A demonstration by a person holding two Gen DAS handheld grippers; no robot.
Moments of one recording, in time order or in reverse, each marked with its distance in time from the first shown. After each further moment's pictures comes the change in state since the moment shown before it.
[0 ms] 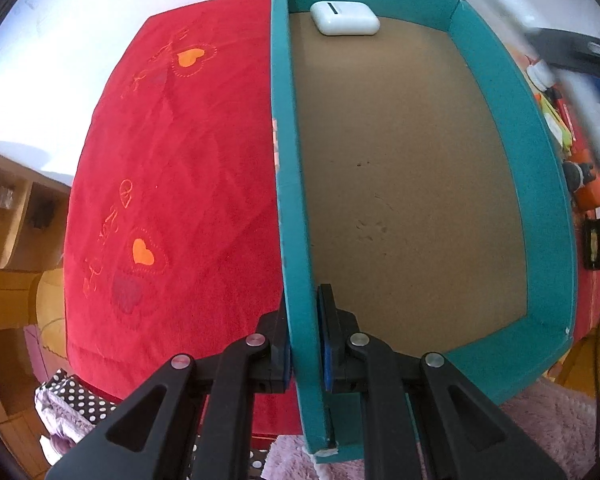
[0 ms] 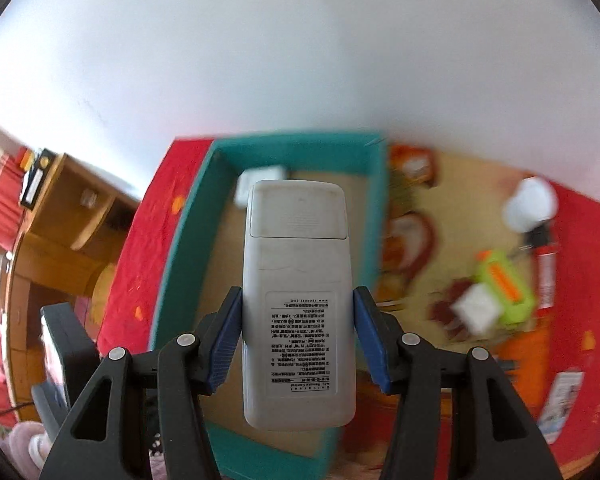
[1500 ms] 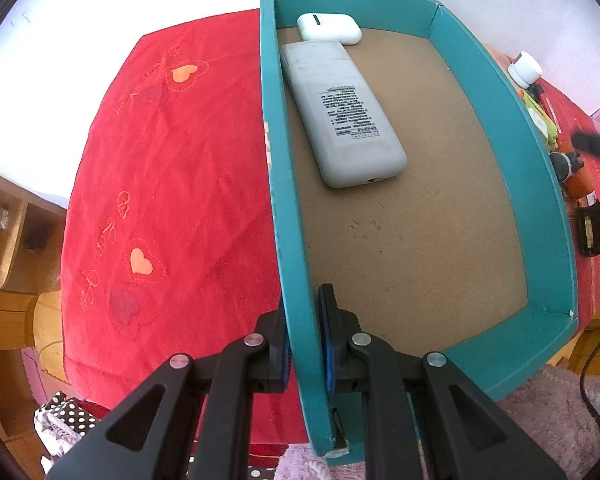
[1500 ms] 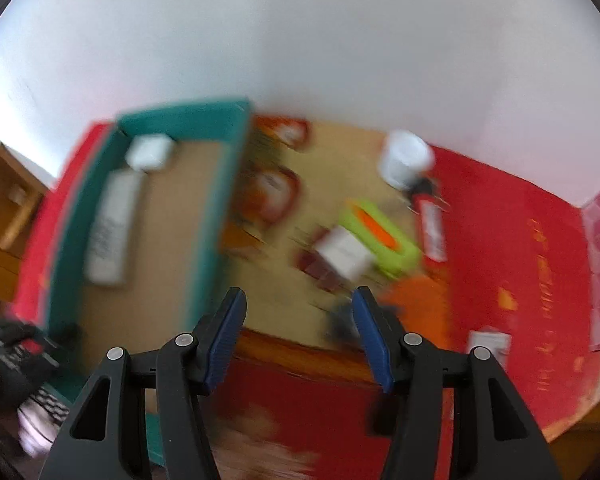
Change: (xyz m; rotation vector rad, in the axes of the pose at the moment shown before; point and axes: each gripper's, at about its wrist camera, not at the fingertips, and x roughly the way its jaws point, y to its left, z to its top) left arm -0.020 -0.003 -0.028 0.043 -0.079 -0.016; right arm -0.030 -0.066 -0.066 -0.001 -0.055 -0.336
